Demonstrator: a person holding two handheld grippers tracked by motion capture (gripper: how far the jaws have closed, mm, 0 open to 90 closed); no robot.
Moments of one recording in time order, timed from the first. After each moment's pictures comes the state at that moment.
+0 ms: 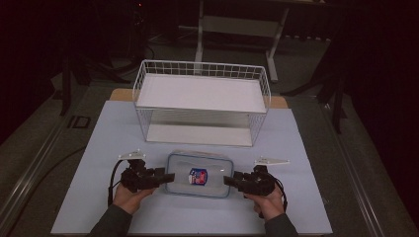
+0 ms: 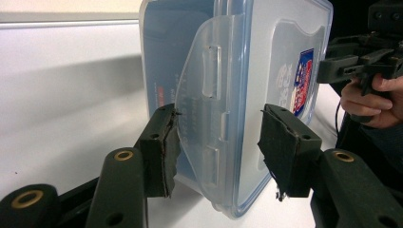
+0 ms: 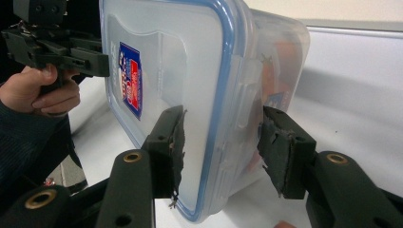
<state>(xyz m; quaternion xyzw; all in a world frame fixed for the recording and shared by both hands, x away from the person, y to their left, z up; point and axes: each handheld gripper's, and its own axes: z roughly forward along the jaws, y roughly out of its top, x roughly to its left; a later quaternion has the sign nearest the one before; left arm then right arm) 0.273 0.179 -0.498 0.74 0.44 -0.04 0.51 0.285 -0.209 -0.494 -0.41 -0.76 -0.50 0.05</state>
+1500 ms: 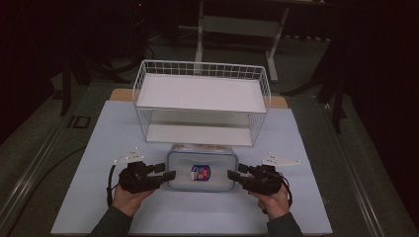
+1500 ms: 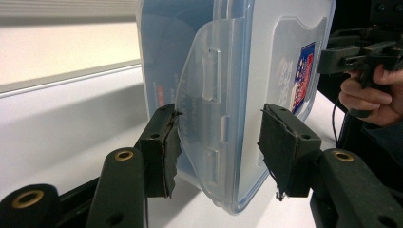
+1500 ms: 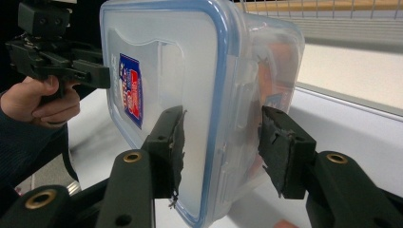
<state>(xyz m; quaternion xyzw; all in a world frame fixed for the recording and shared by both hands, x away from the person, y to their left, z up) 0.258 0.172 -0.474 0.74 0.40 0.02 0.54 0.275 -0.215 -0.463 -0.36 -0.75 -0.55 -0.02</state>
